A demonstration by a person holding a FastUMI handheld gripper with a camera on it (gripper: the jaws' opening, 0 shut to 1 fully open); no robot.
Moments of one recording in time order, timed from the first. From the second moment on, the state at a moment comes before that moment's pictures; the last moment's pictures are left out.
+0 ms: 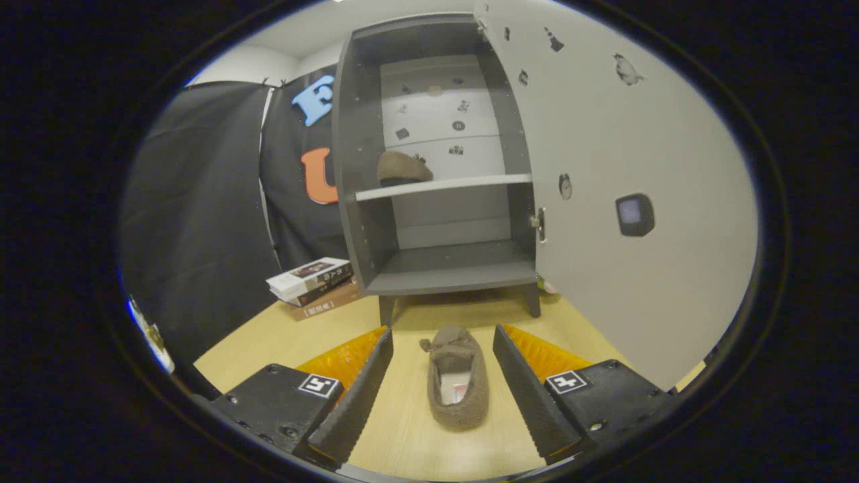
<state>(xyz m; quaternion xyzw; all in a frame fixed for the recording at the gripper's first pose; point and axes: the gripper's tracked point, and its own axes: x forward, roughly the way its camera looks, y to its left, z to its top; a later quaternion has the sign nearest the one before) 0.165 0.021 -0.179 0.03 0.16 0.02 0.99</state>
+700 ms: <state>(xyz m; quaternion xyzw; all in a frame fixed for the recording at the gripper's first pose) 0.187 0.019 -0.247 0.01 0.27 0.02 0.96</state>
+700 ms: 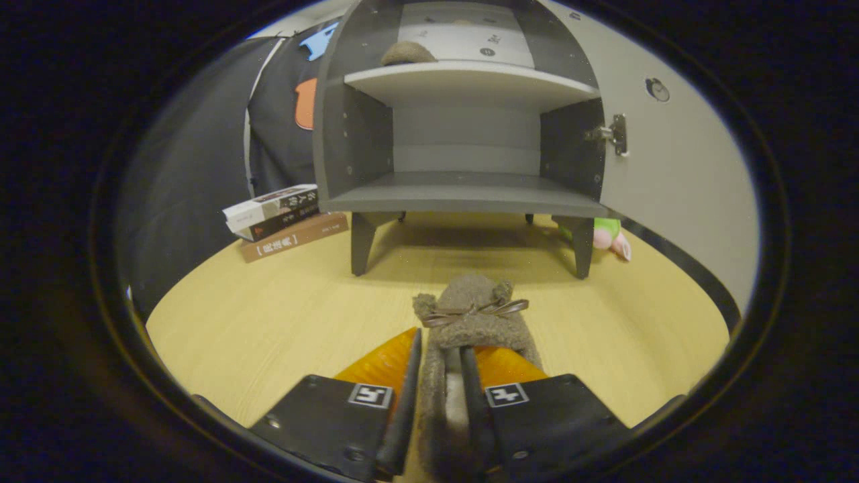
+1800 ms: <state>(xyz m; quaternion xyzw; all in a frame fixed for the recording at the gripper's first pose) 0.109 0.048 0.017 0.05 0.07 0.09 0.99</state>
